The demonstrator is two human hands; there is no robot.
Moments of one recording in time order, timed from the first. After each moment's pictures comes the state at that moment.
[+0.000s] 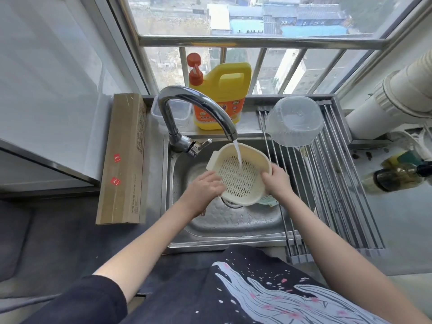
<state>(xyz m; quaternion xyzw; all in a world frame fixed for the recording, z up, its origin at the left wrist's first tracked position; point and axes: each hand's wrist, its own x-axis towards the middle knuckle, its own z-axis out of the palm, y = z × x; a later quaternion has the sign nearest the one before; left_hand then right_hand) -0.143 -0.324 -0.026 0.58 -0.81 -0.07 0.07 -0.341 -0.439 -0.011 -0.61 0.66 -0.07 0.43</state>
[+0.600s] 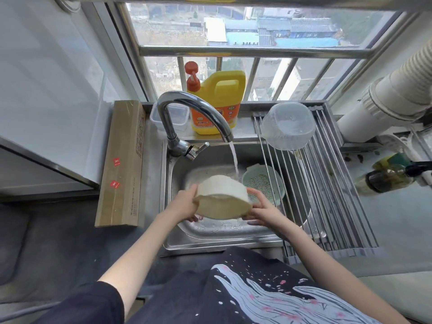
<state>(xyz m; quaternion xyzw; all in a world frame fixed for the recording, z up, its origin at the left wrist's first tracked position) -0.133 -0.301 -0.013 0.77 -0.43 -0.47 0.09 -0.371 -0.376 -0.013 -0.49 0.52 -0.03 0.70</state>
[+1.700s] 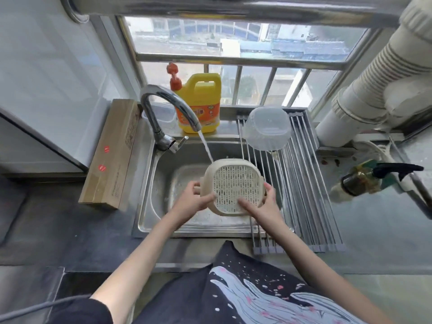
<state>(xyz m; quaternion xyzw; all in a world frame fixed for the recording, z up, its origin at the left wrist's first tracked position) -0.242 -0.290 0.027 0.71 -0.23 -0.54 0.38 -0.444 -0.370 0.011 -0.58 0.55 -0.14 0.58</state>
